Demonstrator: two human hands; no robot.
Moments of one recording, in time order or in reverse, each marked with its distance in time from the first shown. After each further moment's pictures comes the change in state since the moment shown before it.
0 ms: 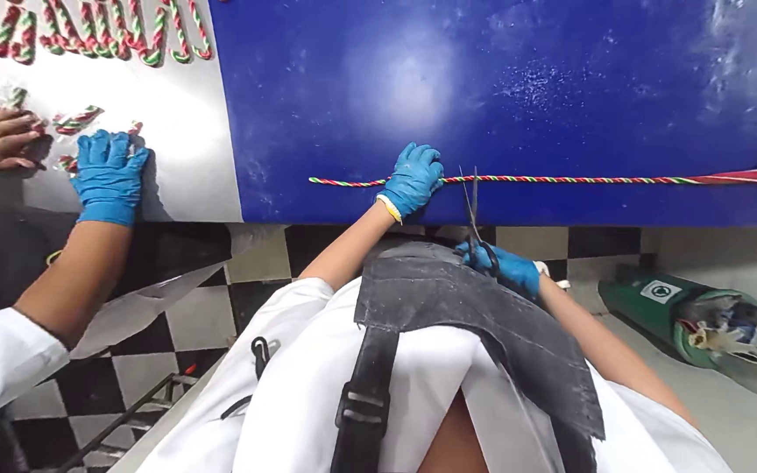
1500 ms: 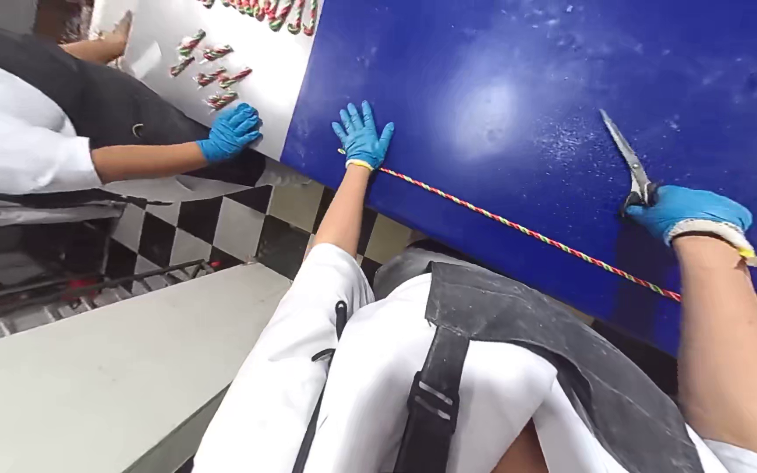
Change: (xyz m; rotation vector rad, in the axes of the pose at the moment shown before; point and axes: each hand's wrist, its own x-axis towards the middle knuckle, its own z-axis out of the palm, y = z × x) left_hand -0.019 -0.092 -0.020 0.341 0.279 -1.181; right_hand -0.015 -0.128 -0.333 -1.309 0.698 0.335
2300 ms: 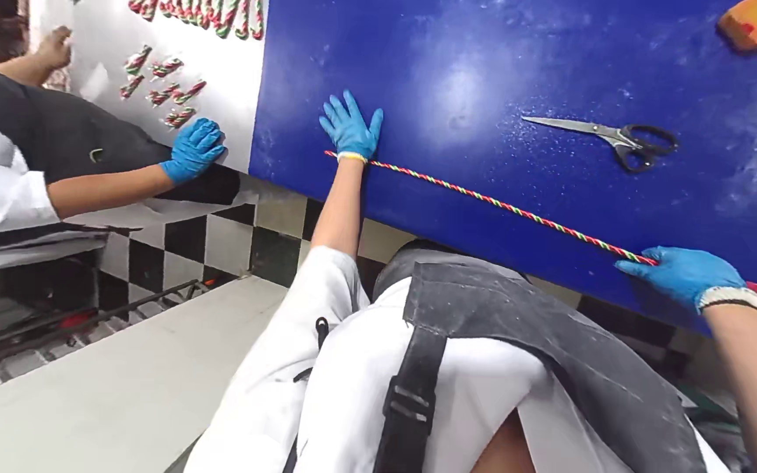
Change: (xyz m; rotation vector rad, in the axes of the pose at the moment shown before) left_hand -0.001 0.067 -0.007 -0.035 -0.014 -0.015; right_hand -0.073 0.124 0.091 -0.002 -0.349 -0.126
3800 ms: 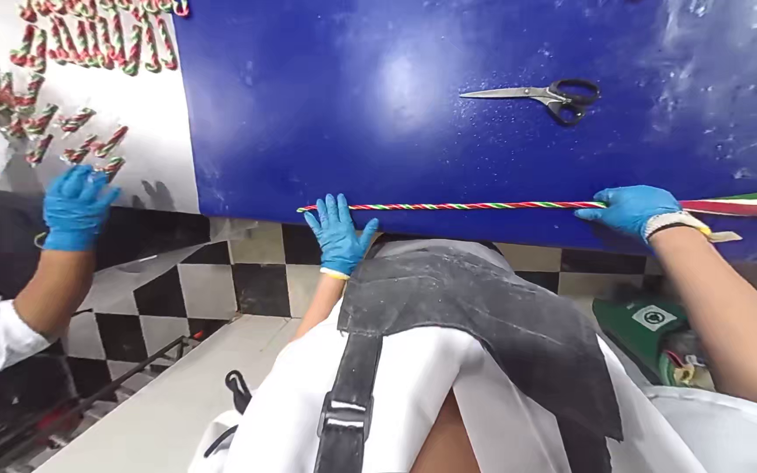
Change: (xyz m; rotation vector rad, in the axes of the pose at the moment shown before) left_hand -0.209 -0.043 0.001 -0.016 -0.069 0.381; right_hand -0.004 0.000 0.008 0.034 0.091 0.015
